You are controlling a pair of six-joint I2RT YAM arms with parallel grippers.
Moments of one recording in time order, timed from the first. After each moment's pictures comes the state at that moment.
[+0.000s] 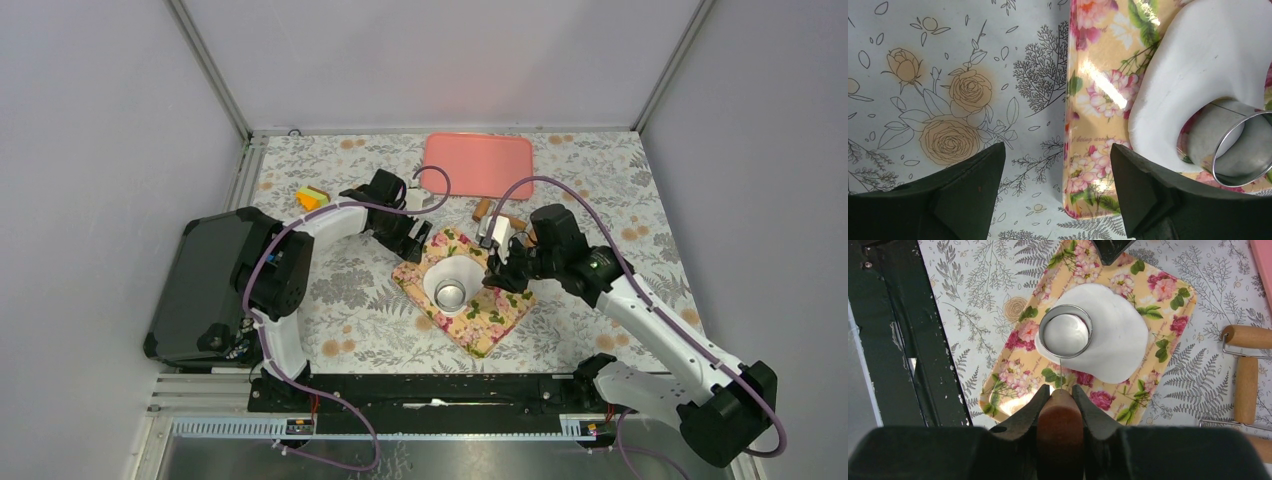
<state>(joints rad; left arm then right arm) -0.47 1.87 1.25 -0.50 0.35 0.15 0.58 1.03 0.88 -0.60 -0.54 -0.44</state>
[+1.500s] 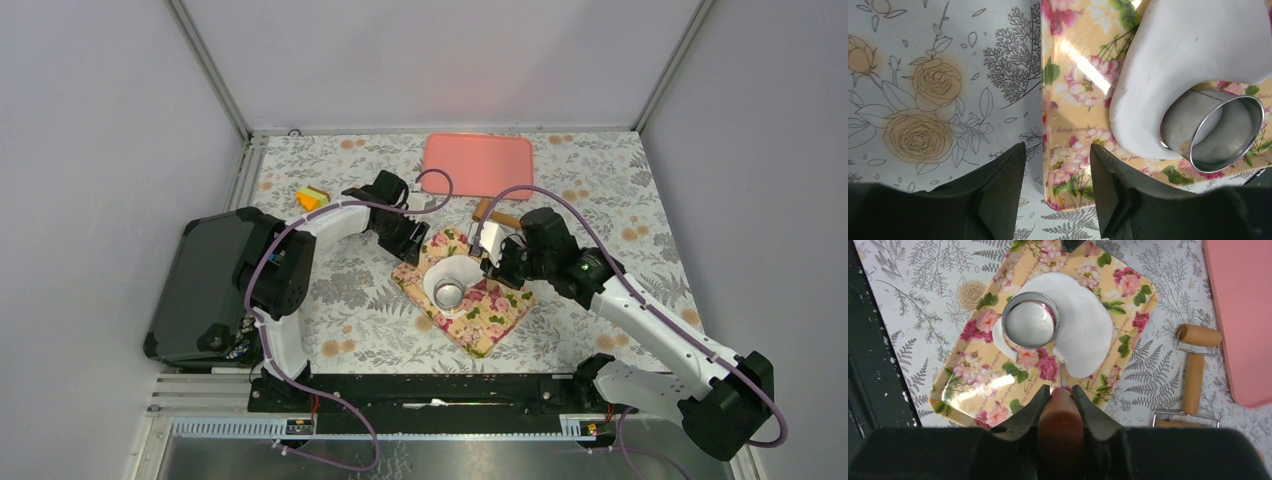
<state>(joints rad) -0.48 1.88 1.28 -0.57 0.39 0.14 0.63 1.06 0.87 -0.55 -0.37 -0.55</state>
